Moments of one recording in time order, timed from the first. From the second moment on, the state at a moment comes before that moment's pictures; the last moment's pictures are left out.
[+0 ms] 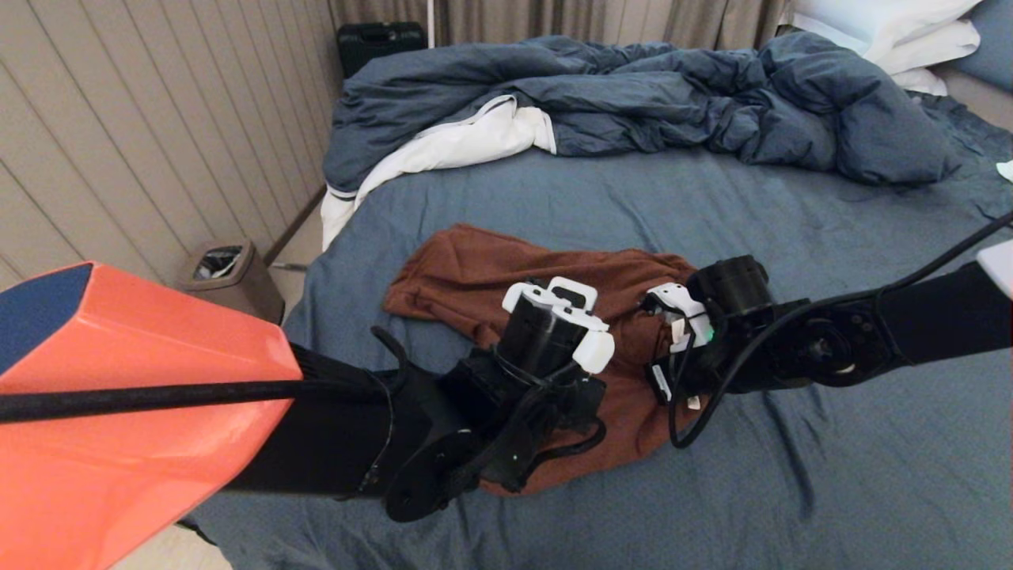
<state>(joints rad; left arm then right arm) -0.99 2.07 -1.26 -0.36 0.41 -0.10 0.29 1.92 -1.11 -0.02 -0.01 -0.11</state>
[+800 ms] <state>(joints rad) -0.76 2.21 -1.28 -0.35 0.35 -0.13 0.29 1.94 -1.11 -0.03 -0.01 -0.11</state>
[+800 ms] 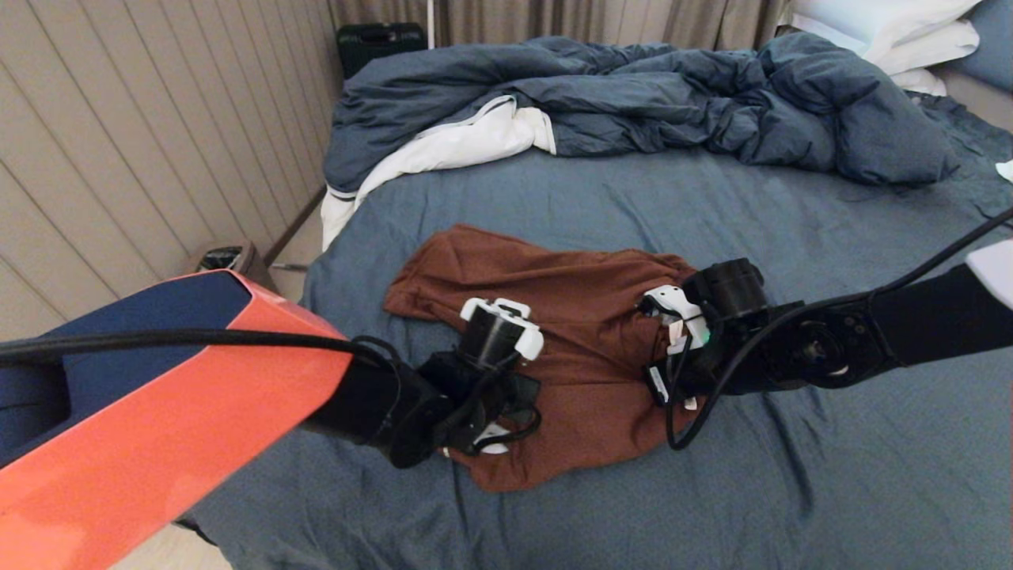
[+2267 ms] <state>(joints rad) -0.16 1.94 -1.33 -0.25 0.13 -0.14 0.31 1.86 -1.04 -0.22 0.01 -0.10</state>
